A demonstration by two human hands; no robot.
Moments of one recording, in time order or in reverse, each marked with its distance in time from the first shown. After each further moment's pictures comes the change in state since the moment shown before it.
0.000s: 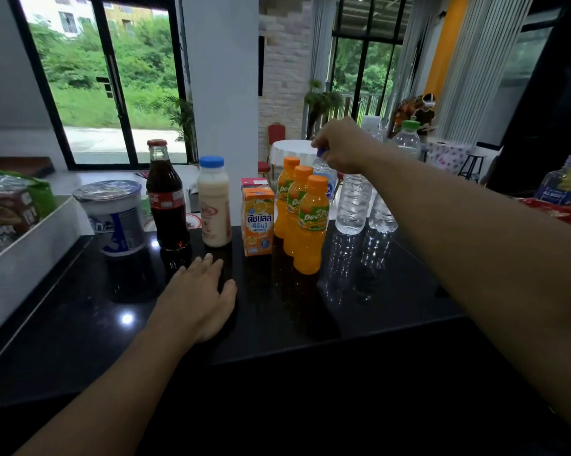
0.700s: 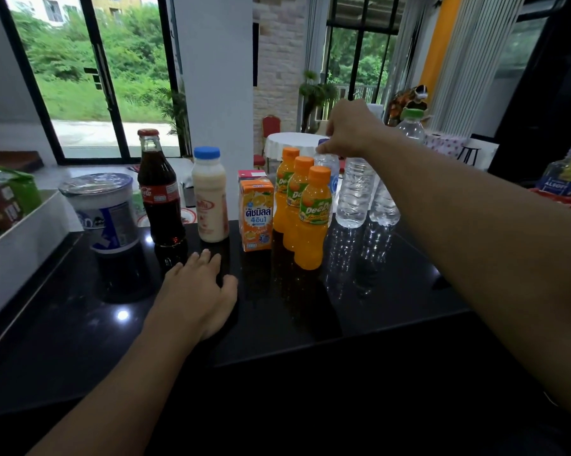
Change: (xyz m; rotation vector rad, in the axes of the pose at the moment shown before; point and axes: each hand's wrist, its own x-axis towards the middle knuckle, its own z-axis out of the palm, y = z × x) left_hand 0.011 -0.005 0.009 -0.003 0.044 -0.024; right_hand 0.003 -0.001 -0.005 0.027 0.042 0.159
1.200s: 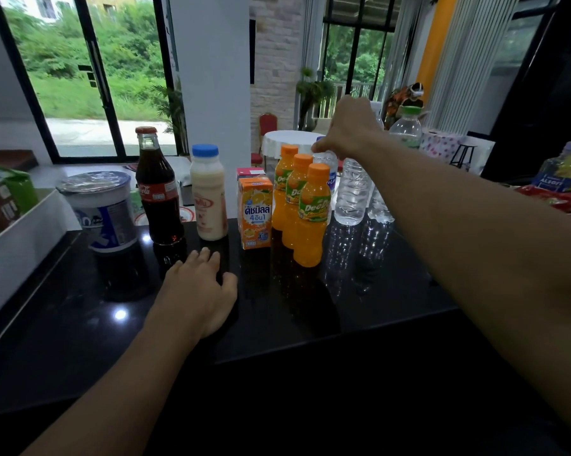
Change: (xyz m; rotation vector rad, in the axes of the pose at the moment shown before) left_hand -0.002 0.005 -0.004 -0.011 0.000 0.000; right_hand -0.006 -0.007 0.003 0.059 0.093 0.150
